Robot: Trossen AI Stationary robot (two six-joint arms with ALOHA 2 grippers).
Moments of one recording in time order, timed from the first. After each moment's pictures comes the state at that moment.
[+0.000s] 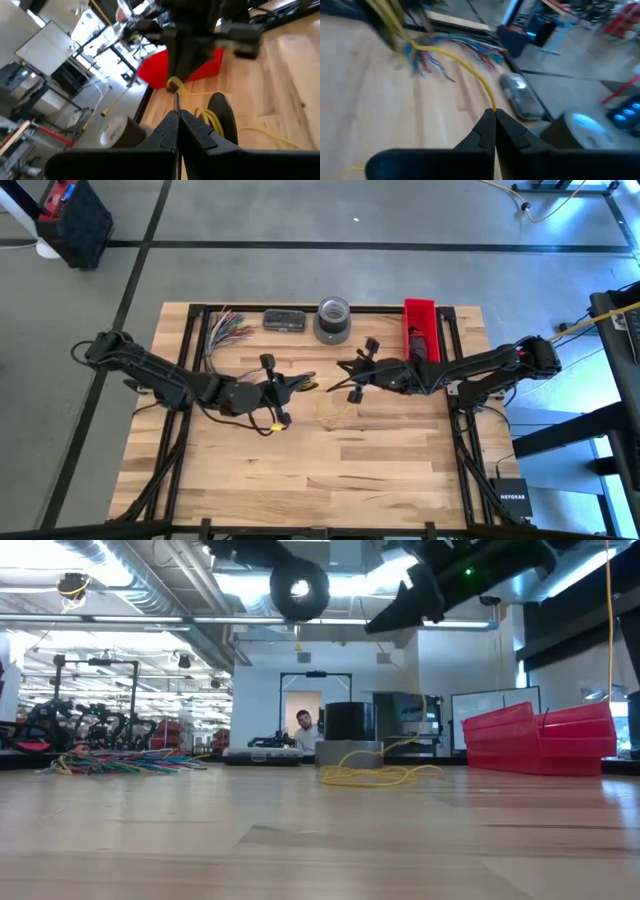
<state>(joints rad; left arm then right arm) -0.30 1.32 0.89 0.11 -0.82 0.36 0.05 1.35 0.74 0.26 0.45 -0.18</state>
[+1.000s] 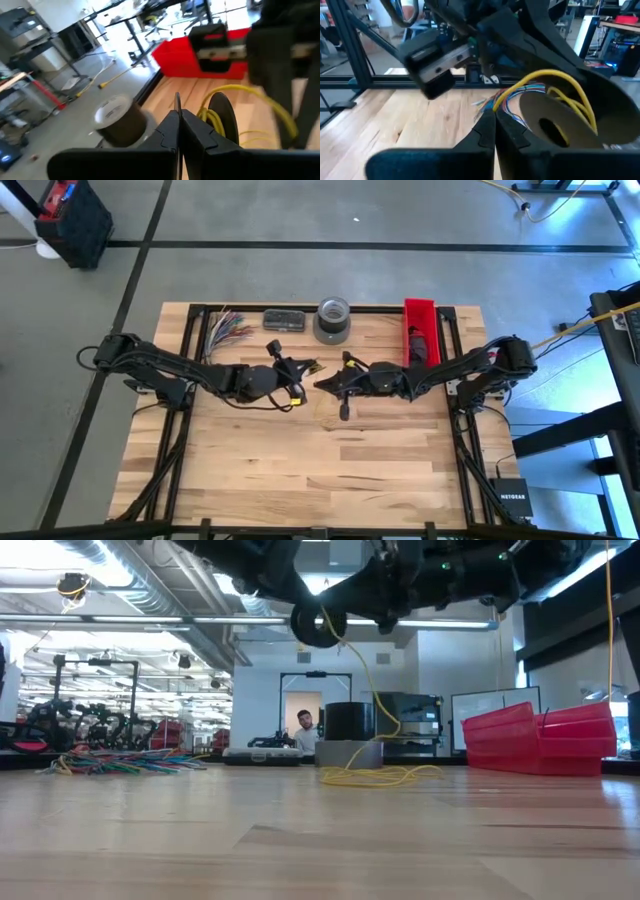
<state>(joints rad) -0.15 1.41 0.89 0.22 -0.74 0.16 0.05 1.57 0.74 0.74 0.09 -0.01</state>
